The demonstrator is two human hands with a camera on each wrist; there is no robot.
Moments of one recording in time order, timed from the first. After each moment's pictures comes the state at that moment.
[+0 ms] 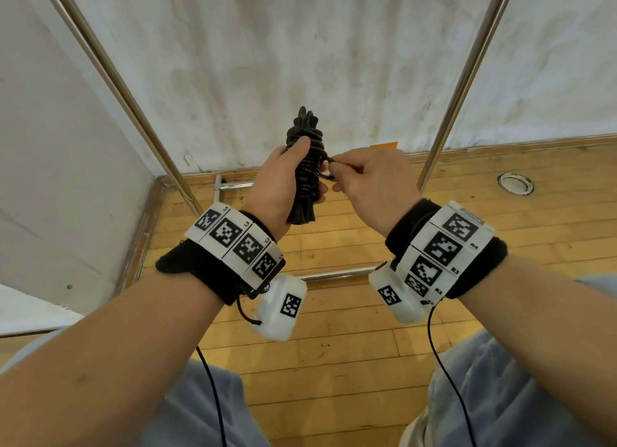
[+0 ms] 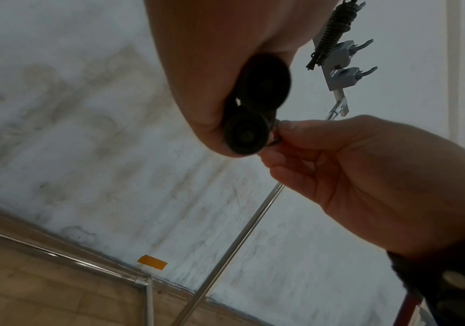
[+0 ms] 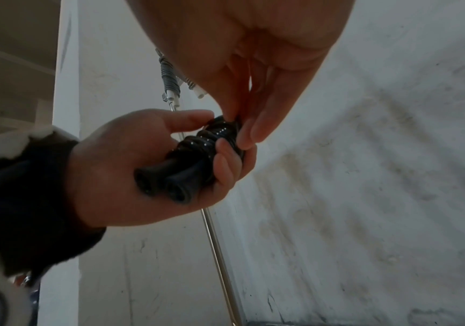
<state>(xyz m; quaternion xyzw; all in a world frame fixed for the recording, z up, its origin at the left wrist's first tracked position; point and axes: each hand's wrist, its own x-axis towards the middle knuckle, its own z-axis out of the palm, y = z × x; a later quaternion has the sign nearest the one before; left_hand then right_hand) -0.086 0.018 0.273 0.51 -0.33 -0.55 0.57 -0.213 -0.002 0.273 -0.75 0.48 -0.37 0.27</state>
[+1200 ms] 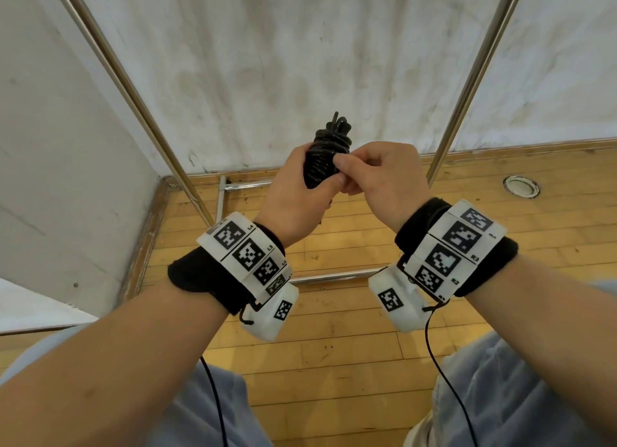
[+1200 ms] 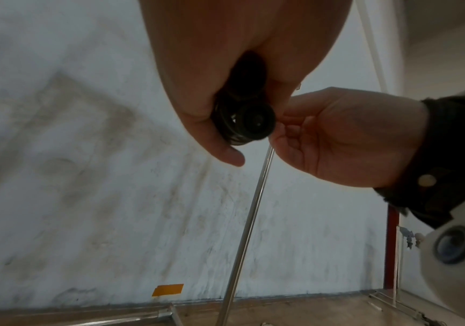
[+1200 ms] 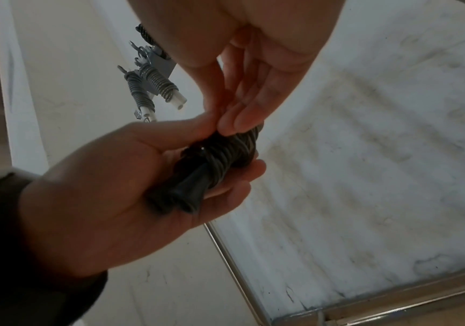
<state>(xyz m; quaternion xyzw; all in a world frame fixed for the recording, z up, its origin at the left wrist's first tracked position) -0.086 0.024 0.260 0.60 -0.56 -0.33 0.46 -0.215 -0.010 0.269 -0.66 0.46 -0.45 0.39</state>
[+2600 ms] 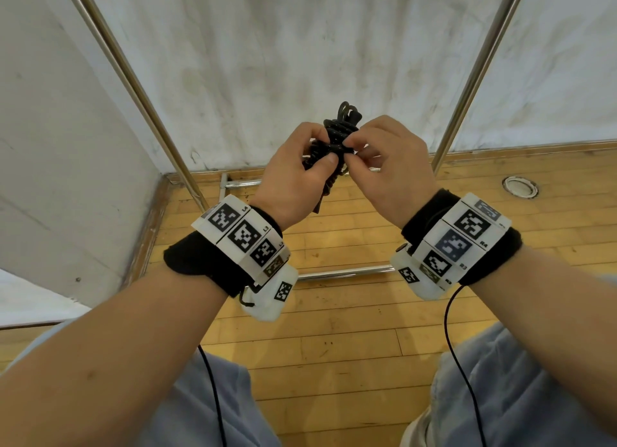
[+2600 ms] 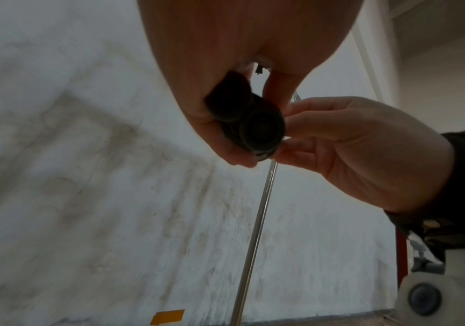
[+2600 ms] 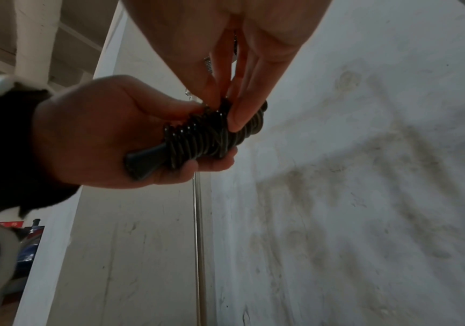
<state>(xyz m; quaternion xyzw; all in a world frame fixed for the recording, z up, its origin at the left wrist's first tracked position) -0.077 0.028 0.280 0.55 -0.60 -0.32 0.48 -0.219 -0.012 0.268 -0.79 0.36 -0.48 0.13</state>
